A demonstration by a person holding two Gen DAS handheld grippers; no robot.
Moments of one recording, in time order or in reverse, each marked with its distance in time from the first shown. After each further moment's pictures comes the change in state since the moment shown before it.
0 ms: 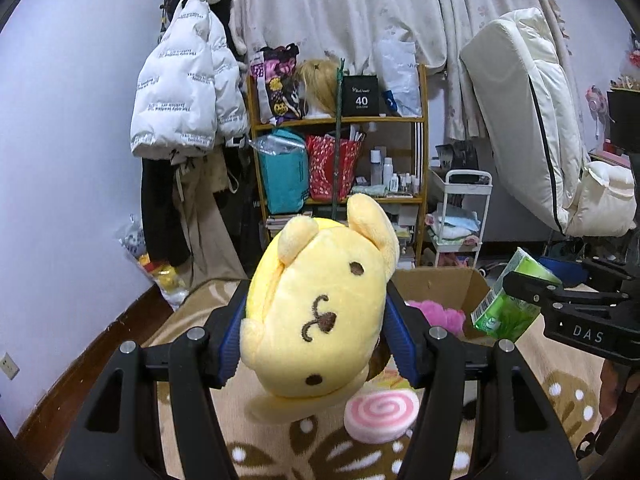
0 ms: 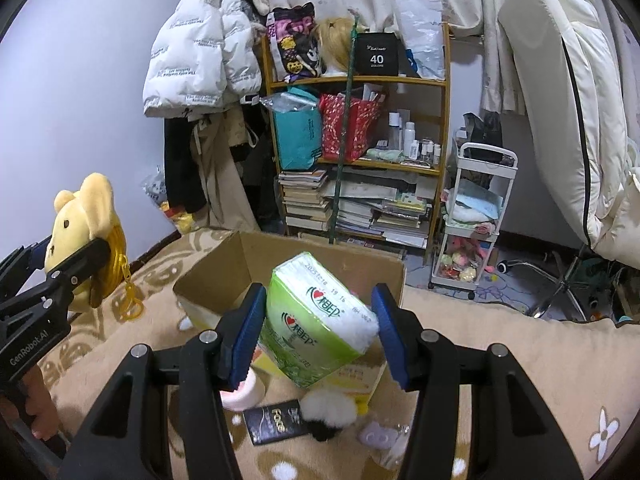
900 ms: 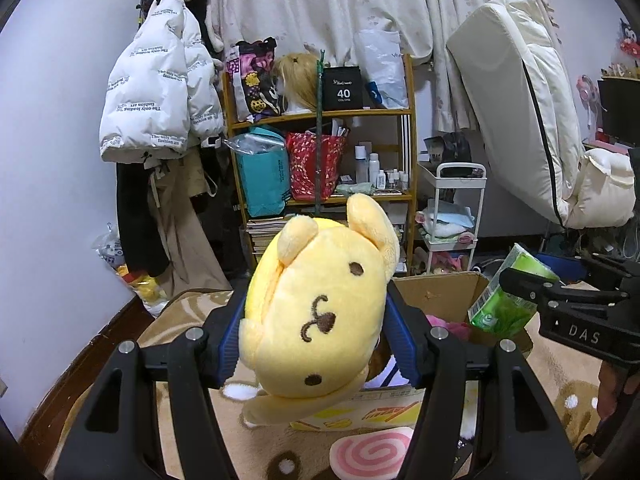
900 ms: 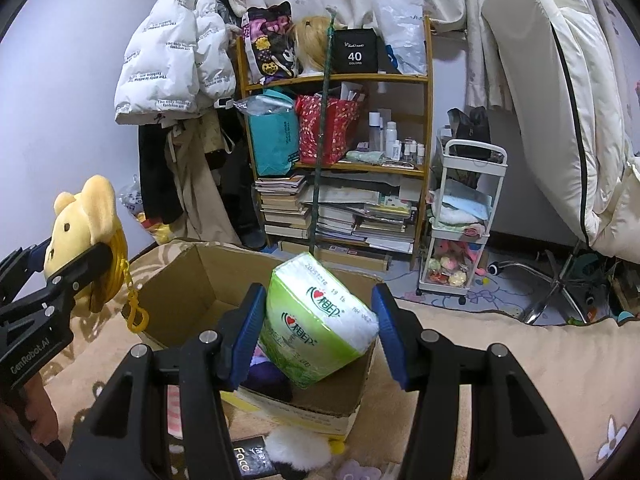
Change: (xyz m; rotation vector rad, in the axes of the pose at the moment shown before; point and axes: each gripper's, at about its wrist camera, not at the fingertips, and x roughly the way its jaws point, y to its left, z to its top) left arm 0.065 -0.021 -0.005 0.034 0.002 -0.046; right arm 0.045 -0.023 0.003 0.024 -0.020 -0.057
